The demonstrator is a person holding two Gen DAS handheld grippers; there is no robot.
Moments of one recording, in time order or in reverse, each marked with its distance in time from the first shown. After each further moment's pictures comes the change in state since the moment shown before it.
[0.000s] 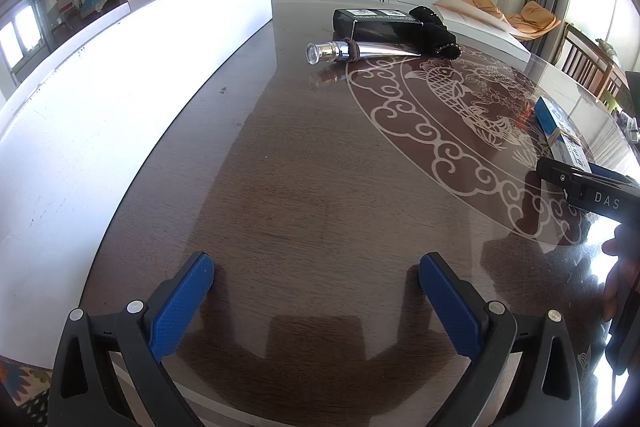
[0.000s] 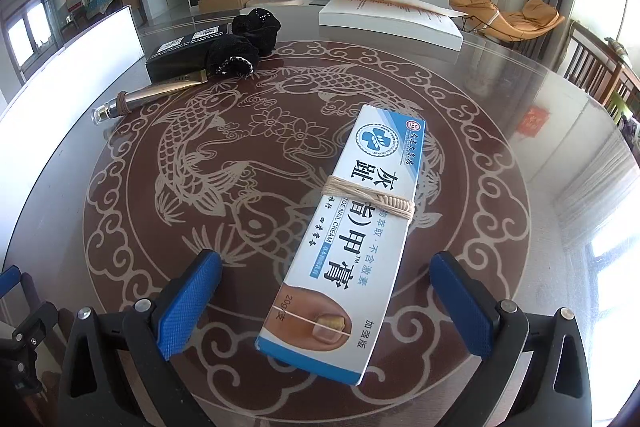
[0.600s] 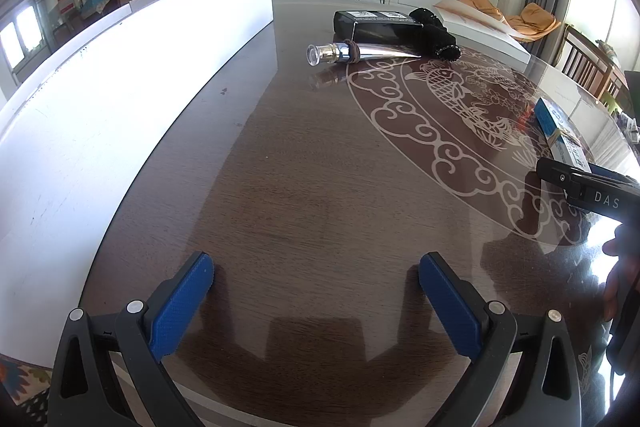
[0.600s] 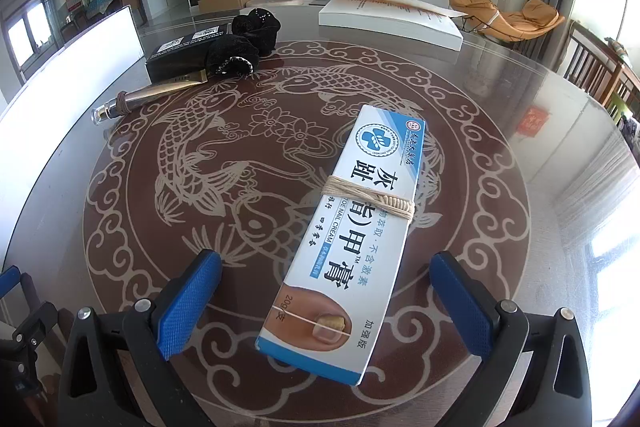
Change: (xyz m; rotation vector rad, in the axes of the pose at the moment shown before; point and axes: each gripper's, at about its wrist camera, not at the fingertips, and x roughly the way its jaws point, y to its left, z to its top) left arm -0.001 0.001 0.000 -0.003 -0.007 0.000; right arm 0.000 0.000 0.000 0.000 0.000 0.000
